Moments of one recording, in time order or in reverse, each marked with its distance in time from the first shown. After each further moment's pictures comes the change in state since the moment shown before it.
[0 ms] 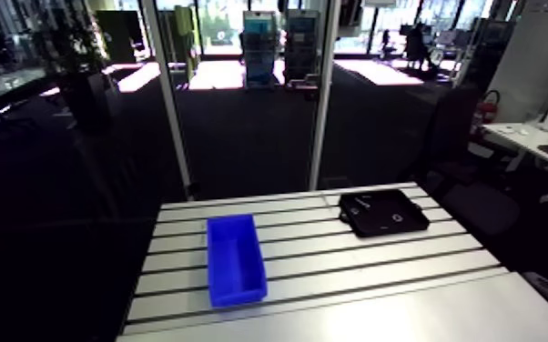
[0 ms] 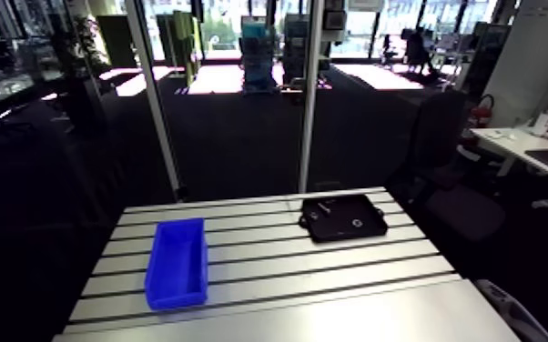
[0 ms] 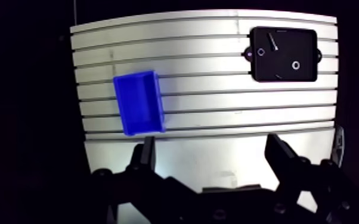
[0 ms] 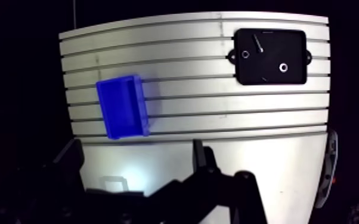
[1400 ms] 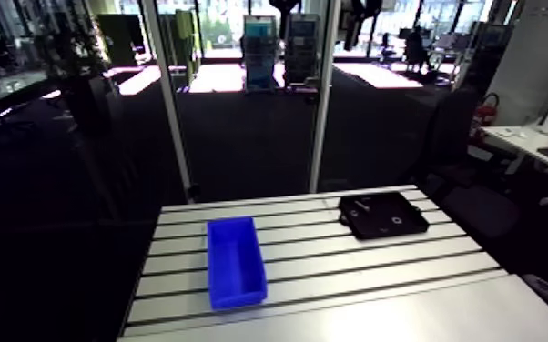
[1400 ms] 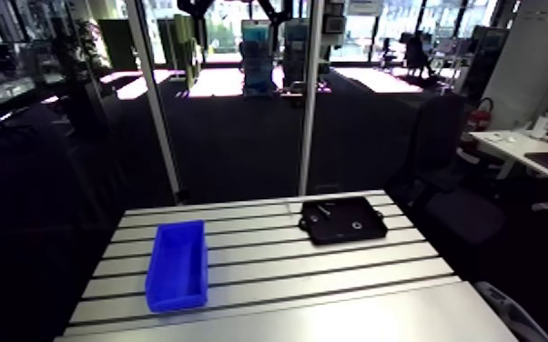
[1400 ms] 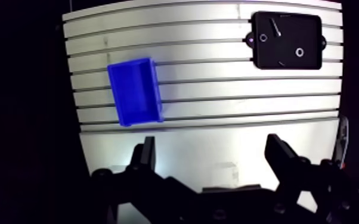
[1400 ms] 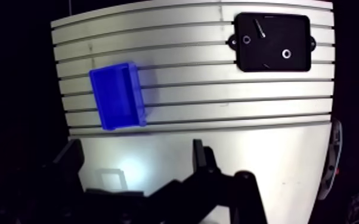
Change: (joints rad) arm 0.000 -0.011 0.064 -0.002 -0.012 0.004
